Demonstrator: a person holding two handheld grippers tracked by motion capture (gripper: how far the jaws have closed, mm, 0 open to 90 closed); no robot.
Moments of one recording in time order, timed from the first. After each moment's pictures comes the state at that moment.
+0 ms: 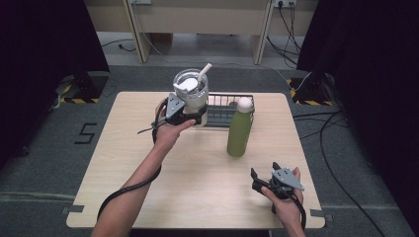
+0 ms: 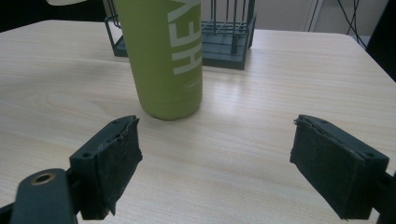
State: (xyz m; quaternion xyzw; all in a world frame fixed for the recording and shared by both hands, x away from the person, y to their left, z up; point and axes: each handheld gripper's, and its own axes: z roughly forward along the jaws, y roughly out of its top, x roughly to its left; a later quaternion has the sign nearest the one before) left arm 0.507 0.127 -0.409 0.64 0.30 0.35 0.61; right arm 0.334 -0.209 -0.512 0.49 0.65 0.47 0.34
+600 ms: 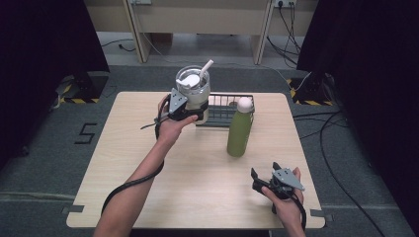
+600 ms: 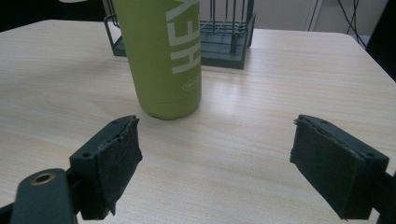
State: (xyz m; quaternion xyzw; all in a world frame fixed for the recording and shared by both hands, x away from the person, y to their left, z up) left arm 0.522 0.121 -0.408 0.64 0.31 0.35 0.61; right arm 0.334 -0.210 -0.512 0.49 0.65 0.47 0.34
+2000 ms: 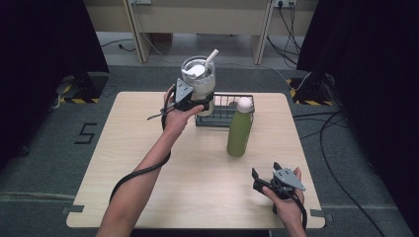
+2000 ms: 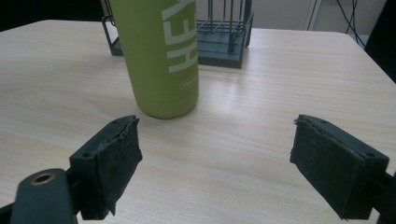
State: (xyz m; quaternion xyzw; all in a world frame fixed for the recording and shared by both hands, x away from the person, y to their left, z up) left arm 0.545 0.105 -0.390 0.64 0.31 0.35 0.61; right arm 0.334 -0.213 -0.513 0.49 0.65 0.47 0.34
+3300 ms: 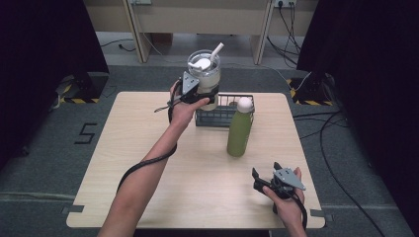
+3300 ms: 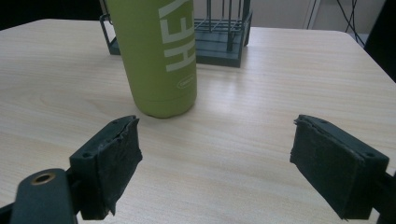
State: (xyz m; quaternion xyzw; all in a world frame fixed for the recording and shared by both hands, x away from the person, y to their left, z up) left arm 0.569 0.088 -0.383 0.64 0.32 0.34 0.61; right arm 0.335 -0.214 -0.514 0.49 0.65 0.47 0.33
